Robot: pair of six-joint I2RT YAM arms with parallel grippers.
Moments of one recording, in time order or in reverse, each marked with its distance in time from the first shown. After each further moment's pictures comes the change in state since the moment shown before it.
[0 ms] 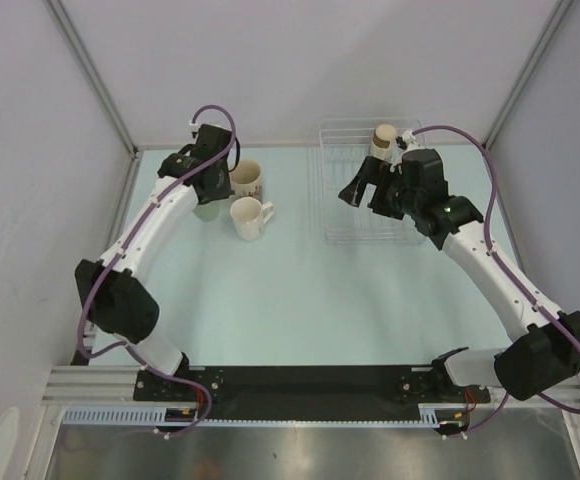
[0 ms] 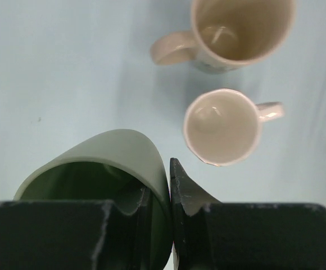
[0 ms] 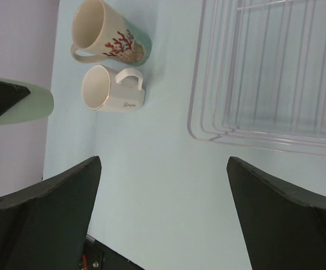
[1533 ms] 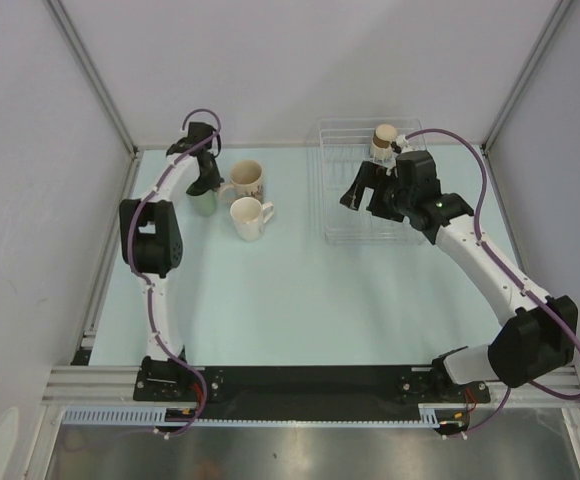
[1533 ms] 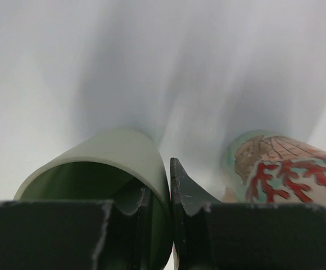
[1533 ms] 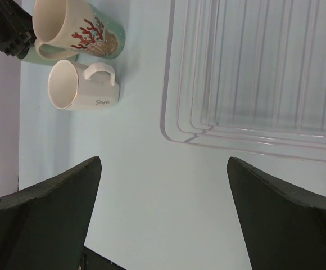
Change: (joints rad) left arm 0.261 0.607 0.312 0.166 0.188 0.032; right arm -0.022 0.067 -0.015 -0.011 0.018 -0.047
